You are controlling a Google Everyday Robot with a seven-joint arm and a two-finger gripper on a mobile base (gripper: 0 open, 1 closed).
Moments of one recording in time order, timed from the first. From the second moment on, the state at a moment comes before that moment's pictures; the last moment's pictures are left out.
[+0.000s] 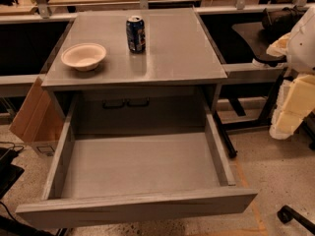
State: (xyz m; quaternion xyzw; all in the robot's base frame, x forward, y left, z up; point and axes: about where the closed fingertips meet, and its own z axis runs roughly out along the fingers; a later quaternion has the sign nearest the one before) arm 0.438 -0.217 0.976 -0.60 0.78 -0.03 0.16
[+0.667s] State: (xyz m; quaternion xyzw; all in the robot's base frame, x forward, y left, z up) arm 0.431 -0.218 0.965 -0.60 0.78 -0.03 0.16
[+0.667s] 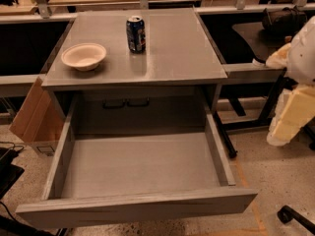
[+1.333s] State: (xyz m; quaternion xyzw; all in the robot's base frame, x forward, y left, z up) arm 0.335 -0.207 0.915 -0.58 0.78 -0.05 0.25
